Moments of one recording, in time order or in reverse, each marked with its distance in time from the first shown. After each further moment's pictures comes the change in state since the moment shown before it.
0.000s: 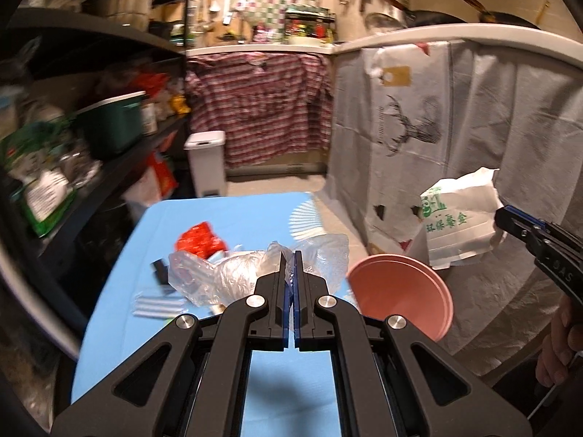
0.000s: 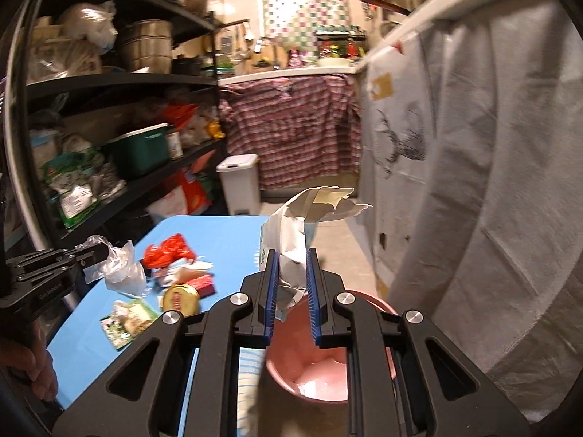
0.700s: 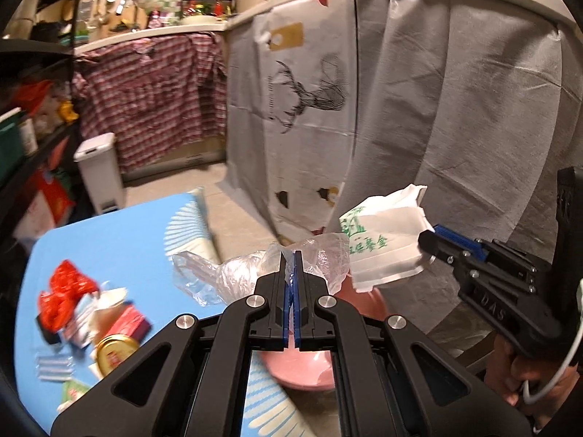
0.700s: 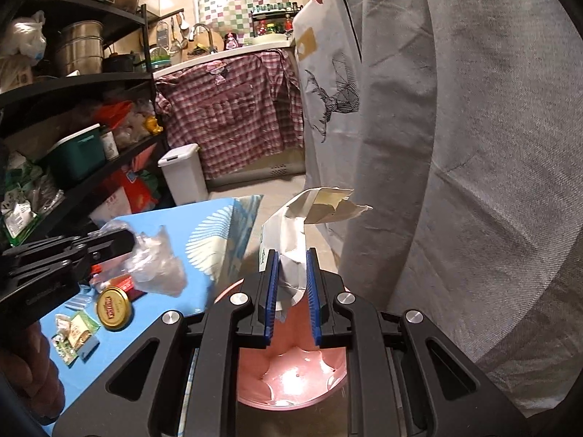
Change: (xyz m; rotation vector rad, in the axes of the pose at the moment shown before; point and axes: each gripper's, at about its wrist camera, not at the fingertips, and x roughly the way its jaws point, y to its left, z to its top) left arm 0.098 -0.093 0.016 0.146 0.079 -0.356; right arm 0.052 -0.062 -0.031 0.132 0.060 -0.167
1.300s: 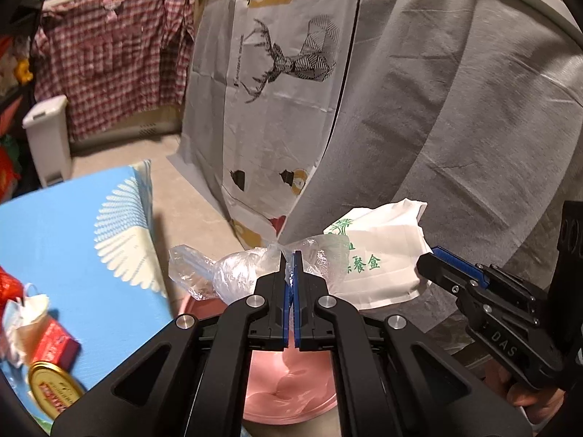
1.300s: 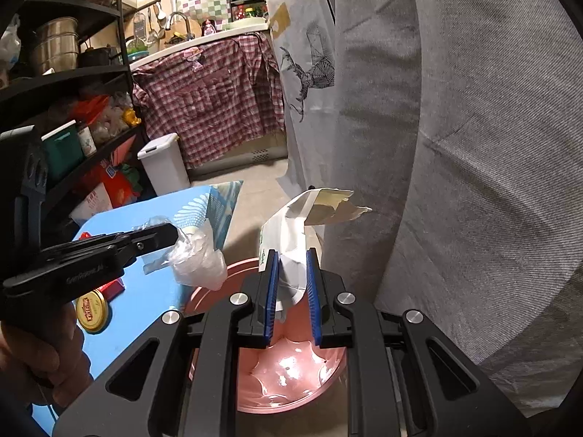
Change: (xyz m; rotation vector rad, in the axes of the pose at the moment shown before) left arm 0.082 0.011 0.004 -0.081 0.088 -0.203; right arm 0.030 -0.017 -0.004 0.041 0.064 -0.057
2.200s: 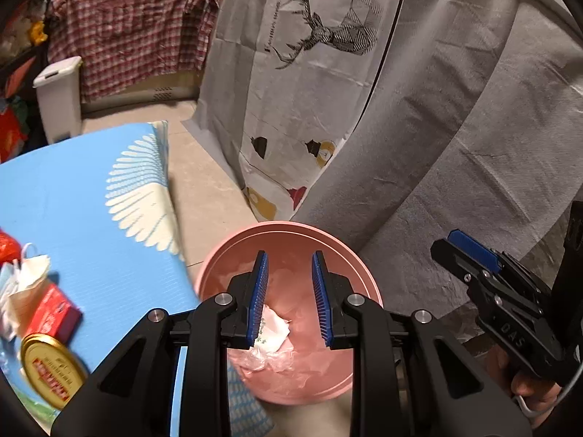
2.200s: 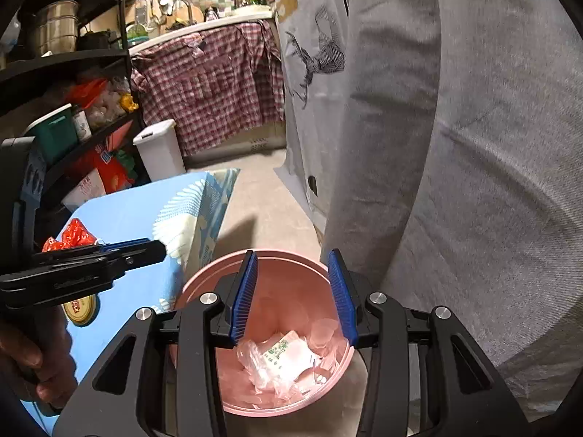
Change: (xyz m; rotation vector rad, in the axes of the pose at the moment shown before) left arm 0.002 0.031 -0.016 -0.087 0.088 0.036; right arm 0.018 0.011 -0.003 -0.037 0.022 -0.017
